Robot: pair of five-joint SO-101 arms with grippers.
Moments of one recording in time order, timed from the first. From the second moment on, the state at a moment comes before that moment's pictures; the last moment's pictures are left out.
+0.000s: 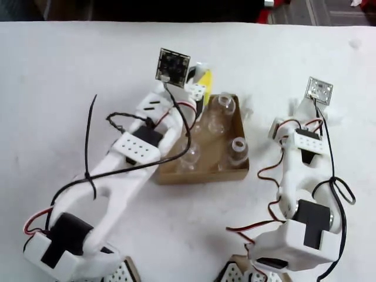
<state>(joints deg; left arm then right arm) 22.1 -6.4 33.8 -1.8 9.3 14.2 1.5 35.5 27.8 -3.3</state>
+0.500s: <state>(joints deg) 22.1 -6.4 33.8 -1.8 9.3 14.2 1.5 35.5 27.8 -3.3</state>
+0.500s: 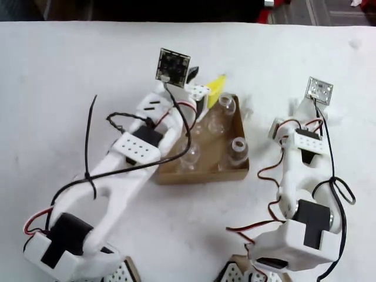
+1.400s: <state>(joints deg) 10.3 -56.0 33.8 39.5 18.7 14.2 1.5 35.5 27.8 -3.3</state>
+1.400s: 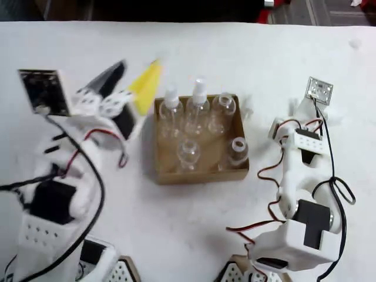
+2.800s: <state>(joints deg) -0.1 -58.0 70.7 19.3 11.8 15.7 1.5 35.3 27.8 -9.4</state>
